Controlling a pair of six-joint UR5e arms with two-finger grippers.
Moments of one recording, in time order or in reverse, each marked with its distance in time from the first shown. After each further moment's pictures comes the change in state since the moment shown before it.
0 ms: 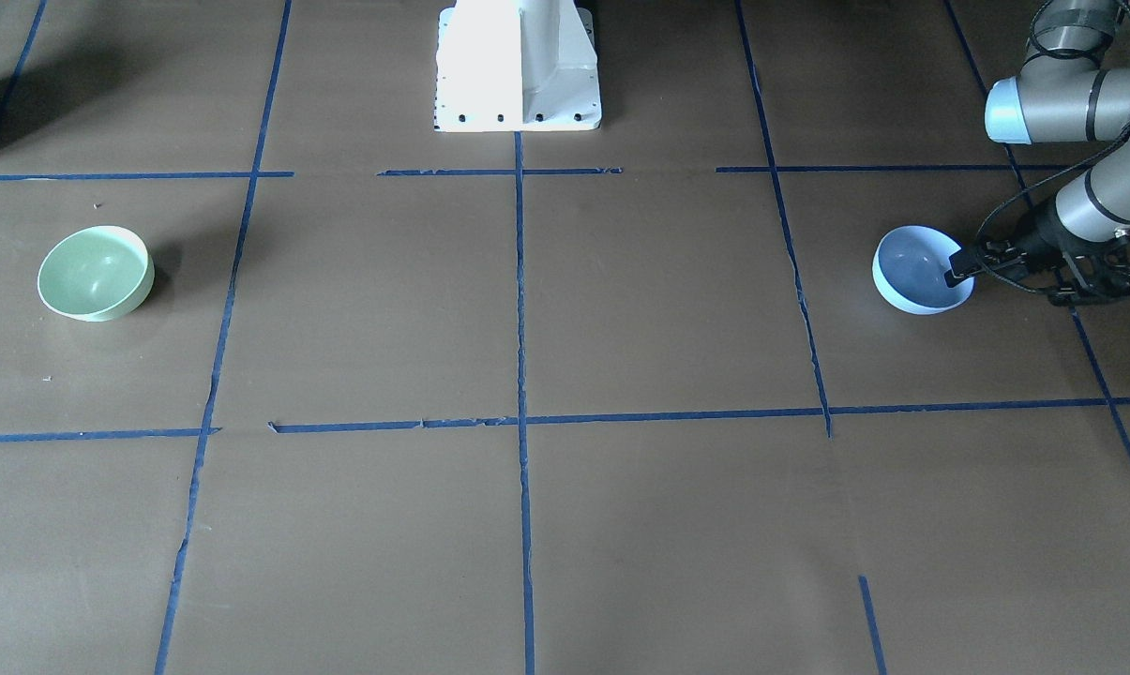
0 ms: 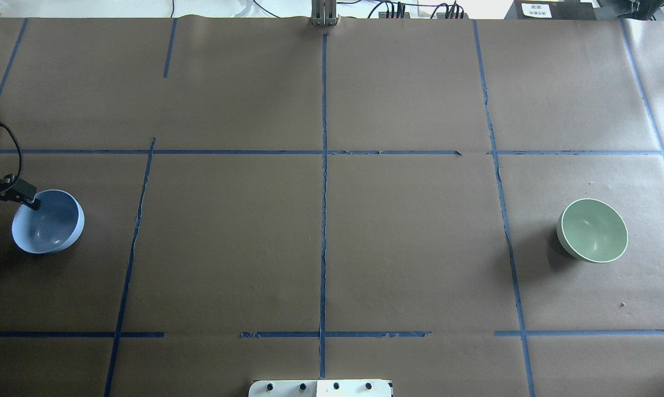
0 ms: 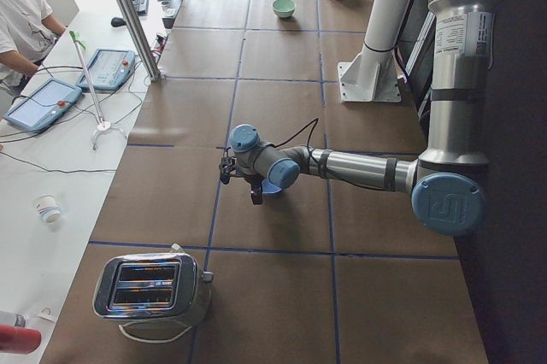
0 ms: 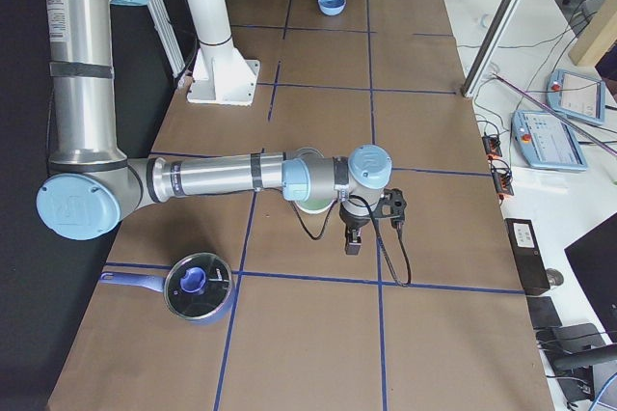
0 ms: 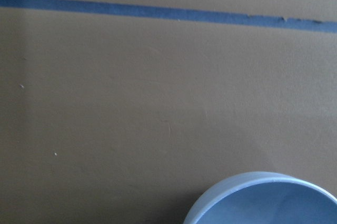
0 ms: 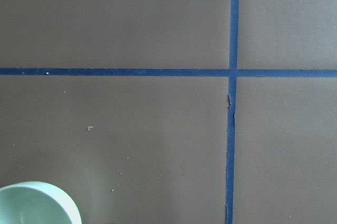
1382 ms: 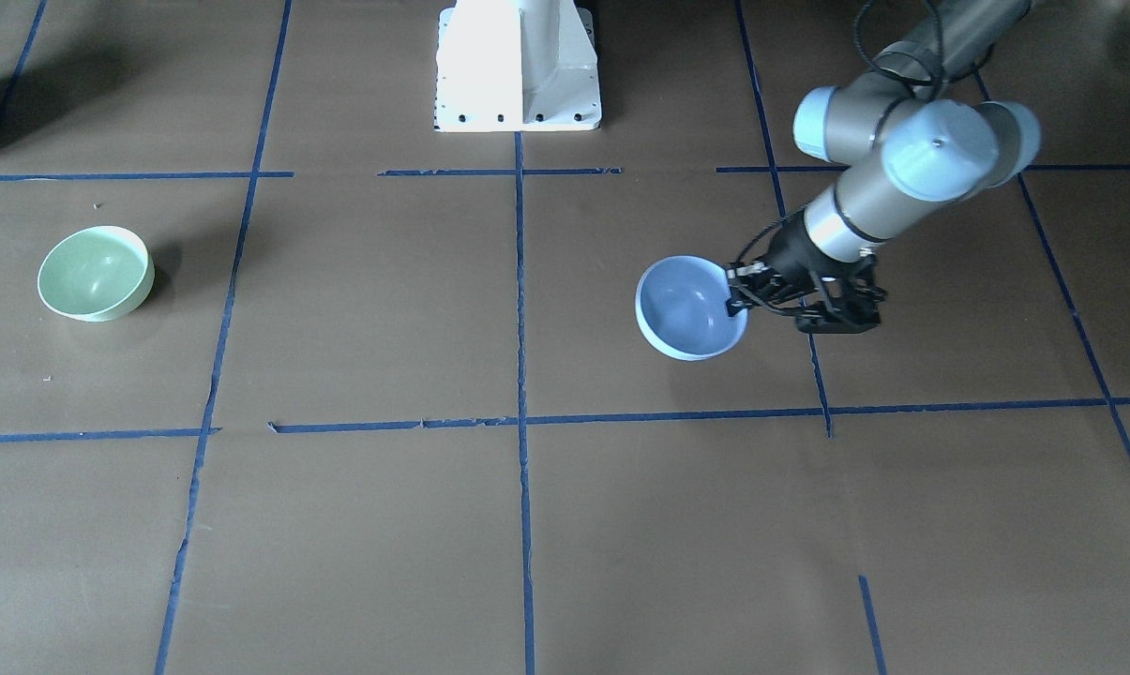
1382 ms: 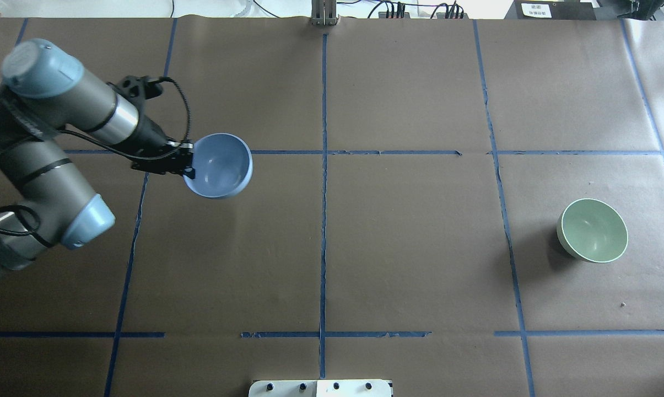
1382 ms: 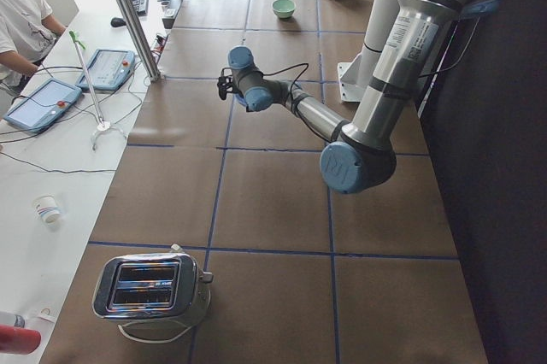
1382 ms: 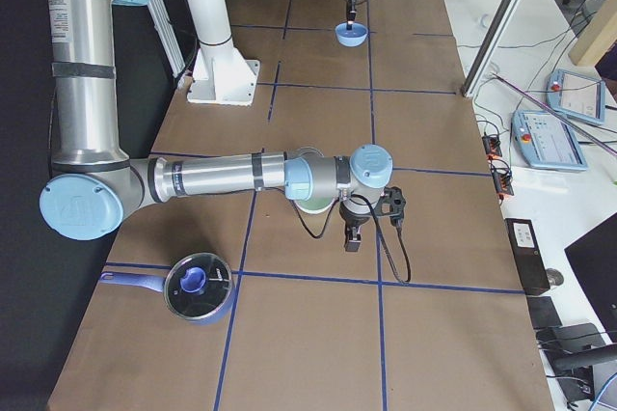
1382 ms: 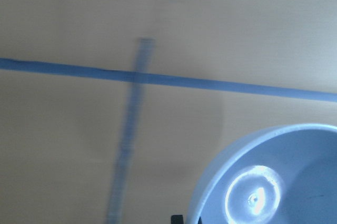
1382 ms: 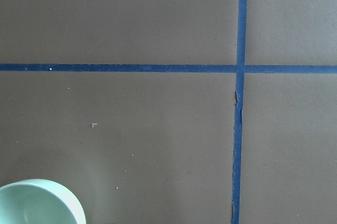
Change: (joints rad) left arm 0.275 -0.486 -0.024 -0.006 0.109 -0.529; right arm -0.017 0.005 -0.002 -0.002 0.017 0.001
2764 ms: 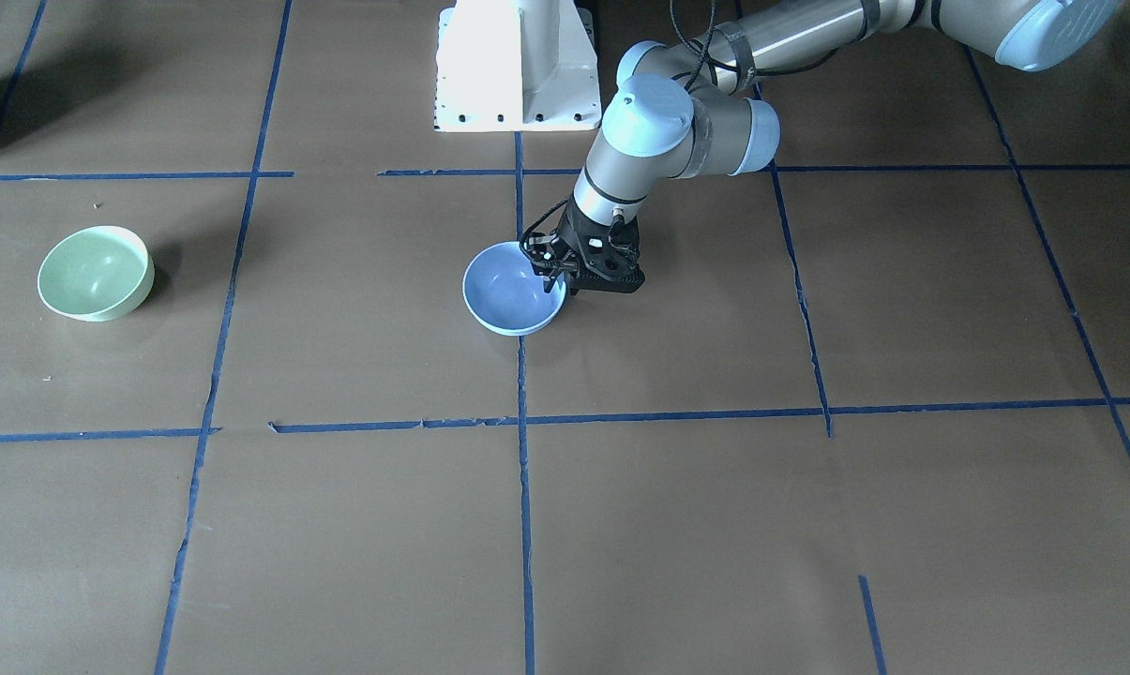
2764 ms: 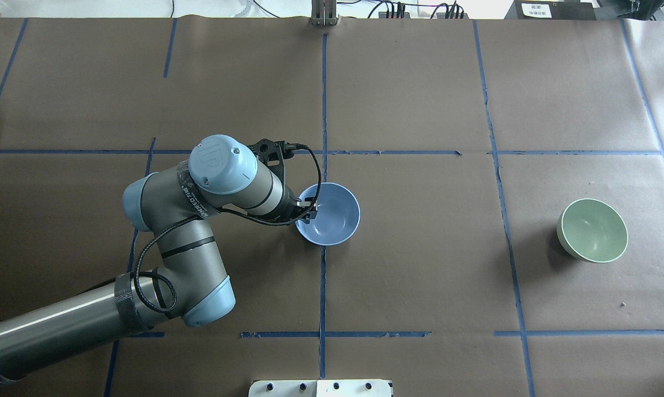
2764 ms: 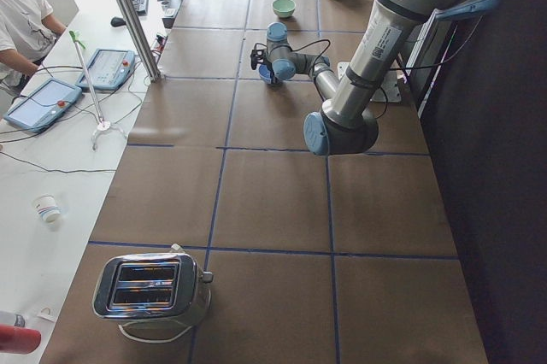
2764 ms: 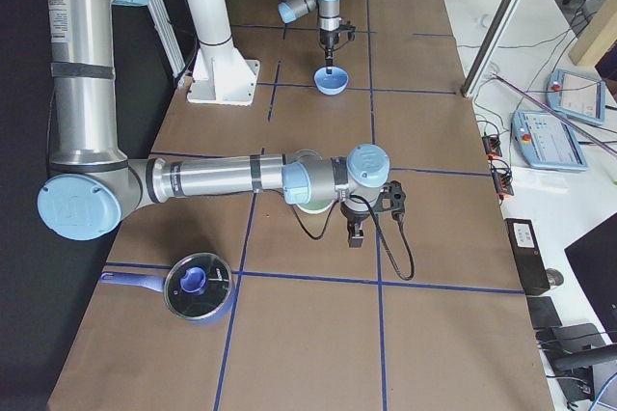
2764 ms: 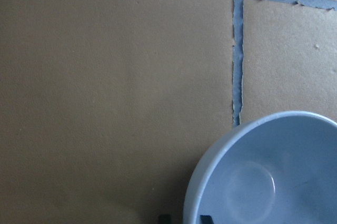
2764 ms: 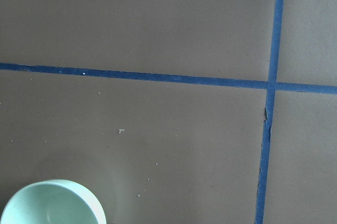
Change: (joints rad) left arm 0.262 -0.203 0.107 0.028 0.301 -0.078; right arm -0.010 -0.011 -0.004 0.093 0.044 0.001
